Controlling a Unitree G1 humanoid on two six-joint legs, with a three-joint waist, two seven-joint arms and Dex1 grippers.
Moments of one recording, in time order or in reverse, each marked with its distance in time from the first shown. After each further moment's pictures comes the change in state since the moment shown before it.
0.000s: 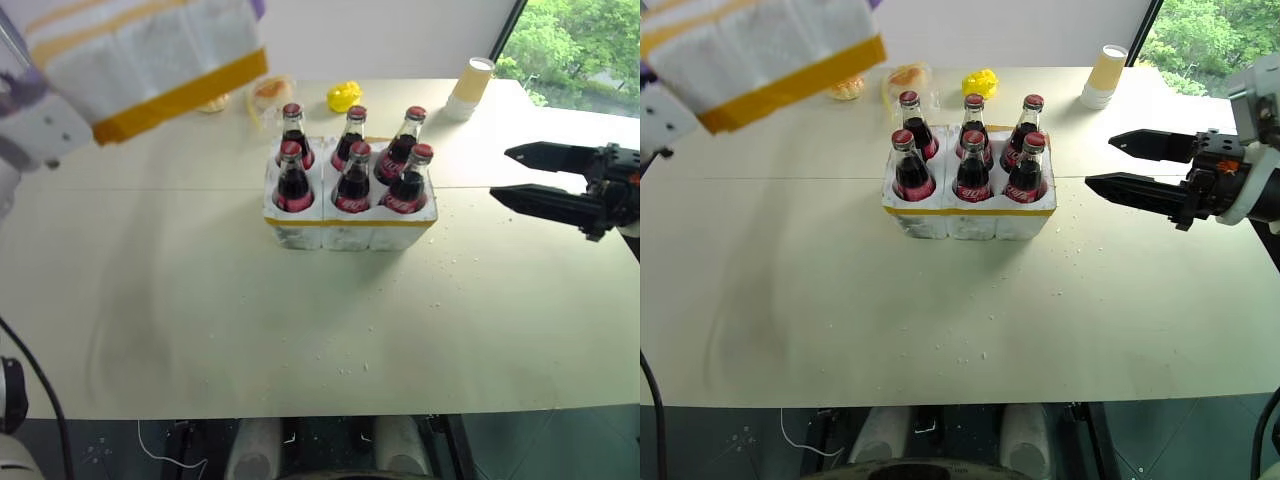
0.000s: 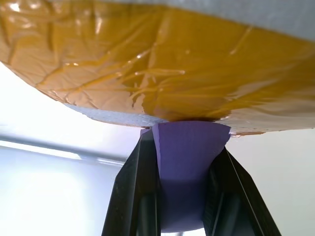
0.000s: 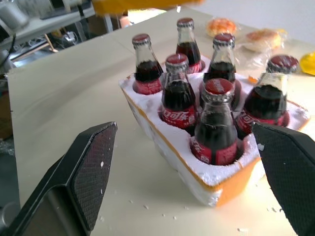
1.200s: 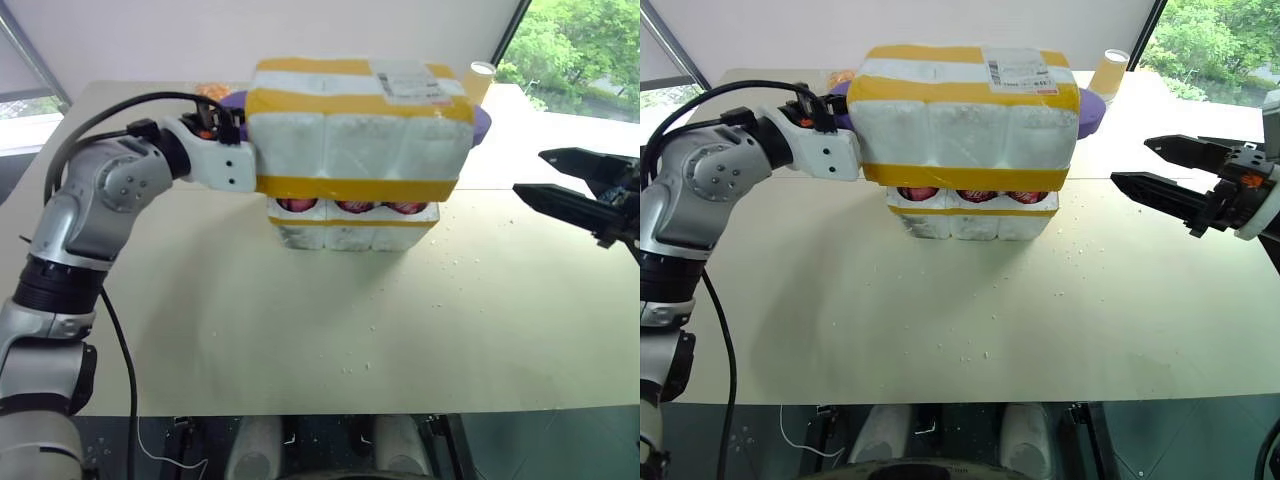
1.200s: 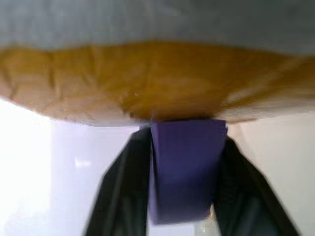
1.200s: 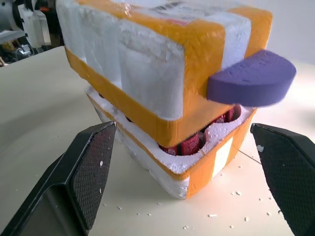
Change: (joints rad) left arm 0.031 -0.235 -0.211 -0.528 0.114 0.070 -0.332; right arm 0.140 0.049 -0.144 -0.056 0.003 -0.025 -0.119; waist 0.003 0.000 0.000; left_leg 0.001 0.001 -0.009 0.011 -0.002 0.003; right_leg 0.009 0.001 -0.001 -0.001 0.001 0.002
